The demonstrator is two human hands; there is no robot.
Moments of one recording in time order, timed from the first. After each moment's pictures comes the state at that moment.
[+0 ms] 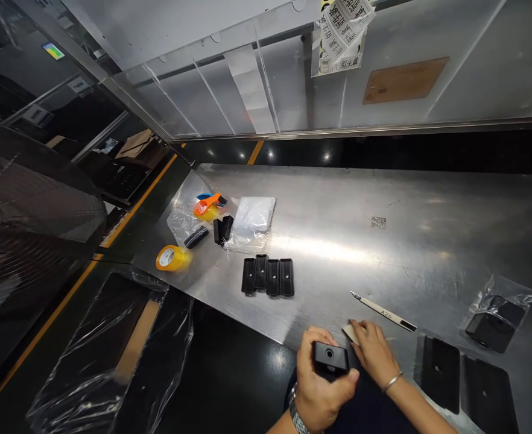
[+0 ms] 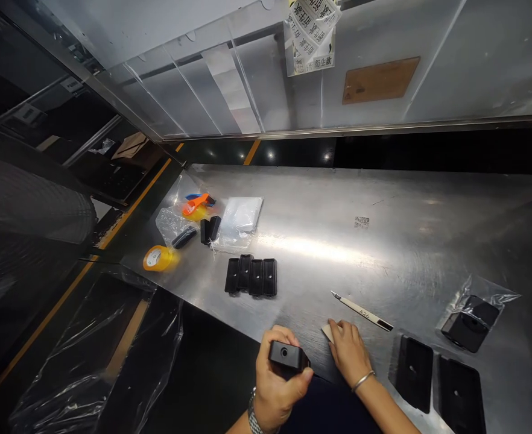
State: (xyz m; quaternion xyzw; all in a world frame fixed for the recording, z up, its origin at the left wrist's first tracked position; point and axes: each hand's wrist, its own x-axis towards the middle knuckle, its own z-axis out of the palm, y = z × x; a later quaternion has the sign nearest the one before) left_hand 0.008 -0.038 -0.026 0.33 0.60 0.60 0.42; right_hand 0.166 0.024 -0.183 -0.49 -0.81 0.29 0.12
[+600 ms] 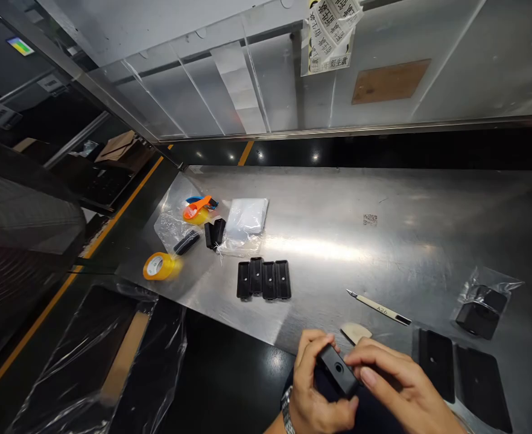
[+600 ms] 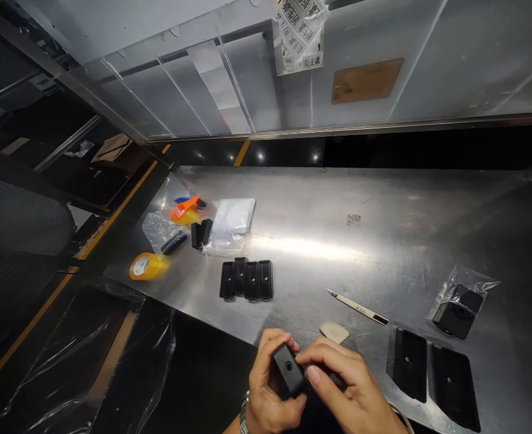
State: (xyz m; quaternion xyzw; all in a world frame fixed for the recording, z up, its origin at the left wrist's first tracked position) left_hand -0.013 -0.050 -0.032 0.47 0.53 0.58 0.40; right_hand 0.133 0.038 0.023 -0.36 -0.67 0.62 0.19
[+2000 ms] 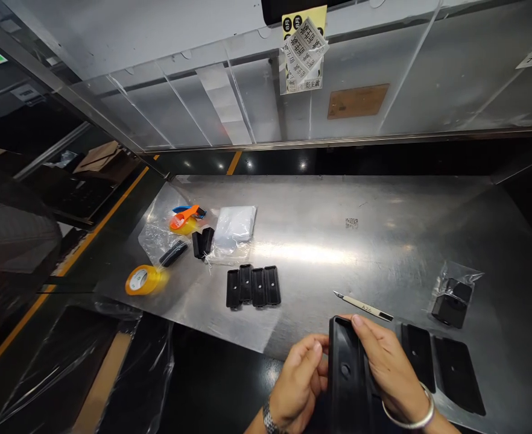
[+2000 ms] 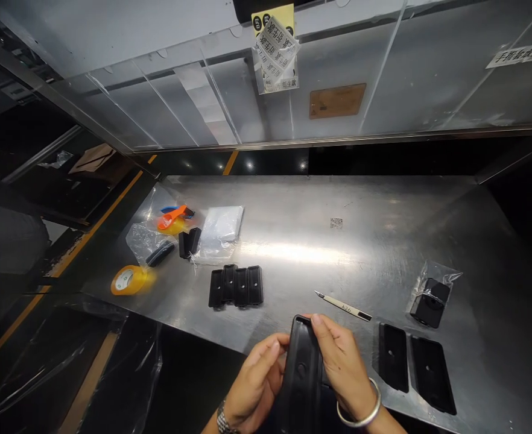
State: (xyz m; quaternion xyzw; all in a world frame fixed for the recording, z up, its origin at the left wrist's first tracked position) left_hand -0.011 -0.024 0.009 0.07 0.42 0.51 0.74; right_hand 0.122 0.042 -0.002 -0.55 -0.43 0.67 0.28
